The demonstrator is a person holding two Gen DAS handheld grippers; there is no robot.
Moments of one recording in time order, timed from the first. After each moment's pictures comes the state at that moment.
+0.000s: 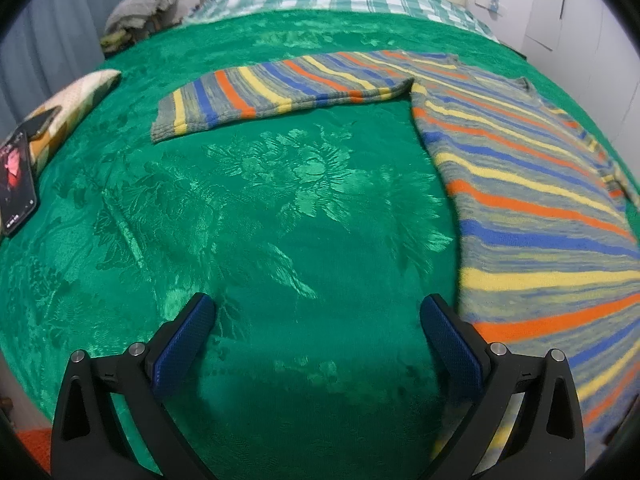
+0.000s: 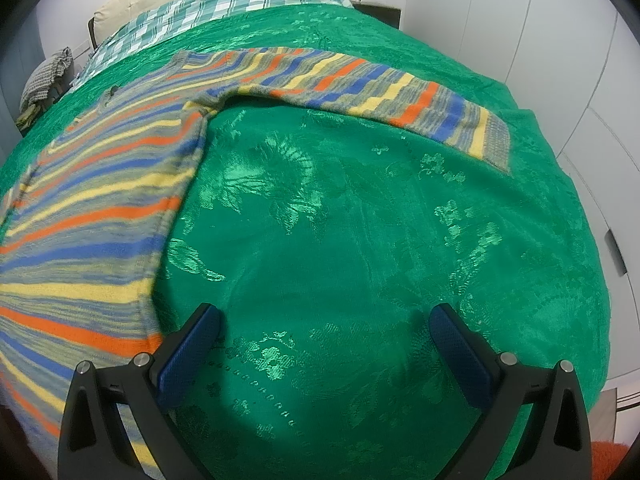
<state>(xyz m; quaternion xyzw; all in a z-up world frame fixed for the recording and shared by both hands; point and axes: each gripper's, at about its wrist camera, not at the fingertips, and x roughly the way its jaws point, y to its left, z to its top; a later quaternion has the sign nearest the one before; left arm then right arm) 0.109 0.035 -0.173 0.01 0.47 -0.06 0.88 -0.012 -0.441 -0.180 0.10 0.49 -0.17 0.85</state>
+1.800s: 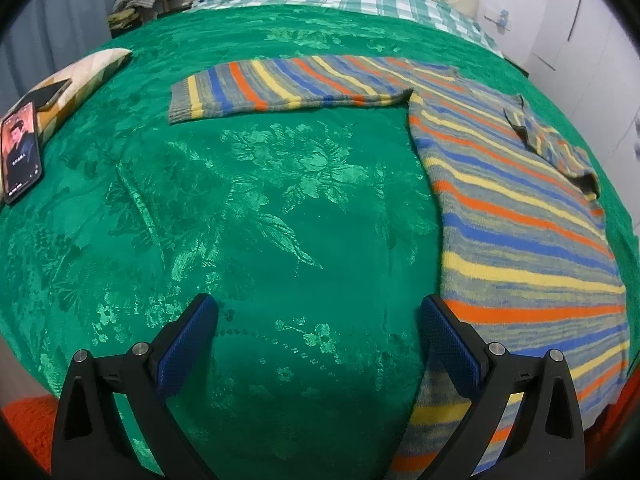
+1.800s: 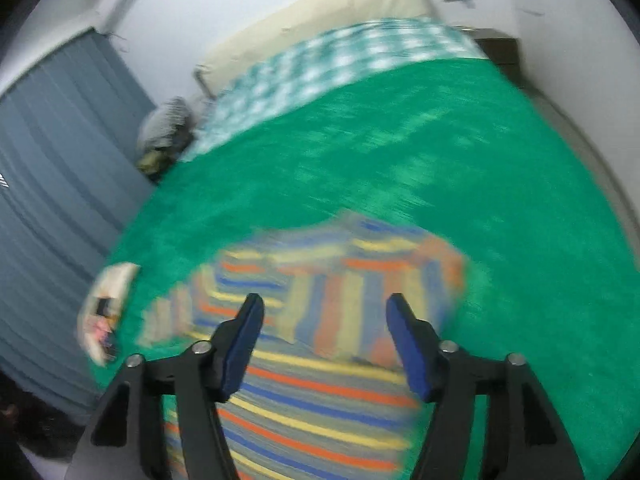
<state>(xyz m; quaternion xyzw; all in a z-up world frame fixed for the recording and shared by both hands) 0.099 0.045 -0.169 -0.02 0.48 -0.05 0.88 0.194 -0.482 -0.037 0.19 0.42 0.05 0.89</state>
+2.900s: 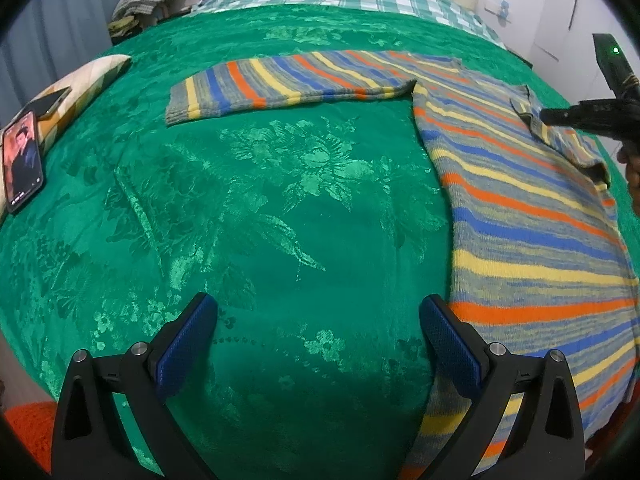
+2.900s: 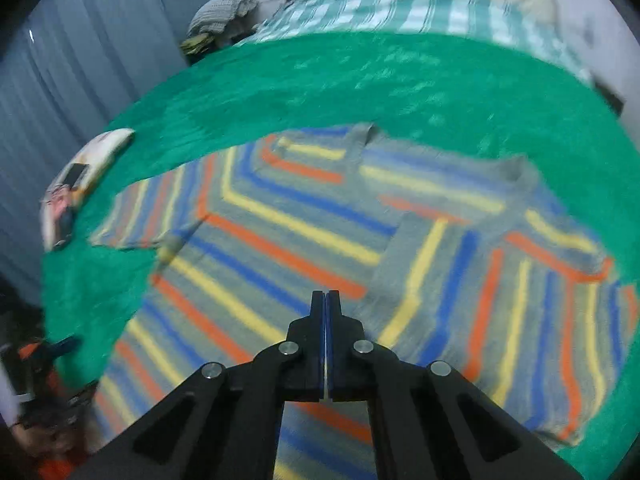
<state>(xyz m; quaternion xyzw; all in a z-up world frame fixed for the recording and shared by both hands) 0.102 0.038 -0.177 0.00 0.48 -0.04 0.88 0.274 -0.300 -0.144 0.04 0.49 0.18 0.85</state>
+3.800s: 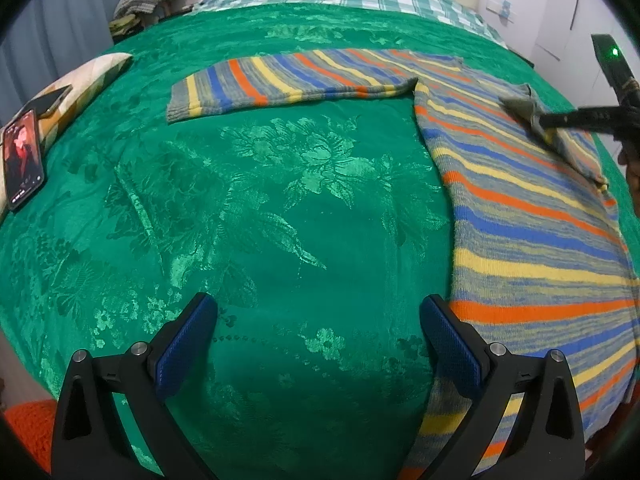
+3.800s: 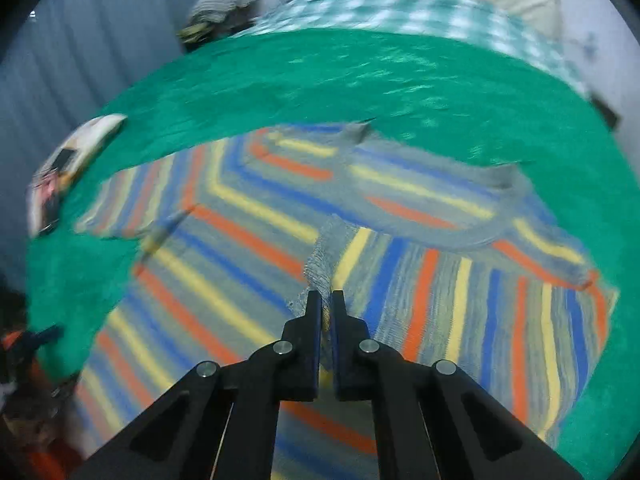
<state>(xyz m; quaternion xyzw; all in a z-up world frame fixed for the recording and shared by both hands) 0.102 0.039 -0.177 0.00 0.48 -0.04 0.88 0.274 -0.293 -0.142 -0.01 0.50 0.17 0.85</state>
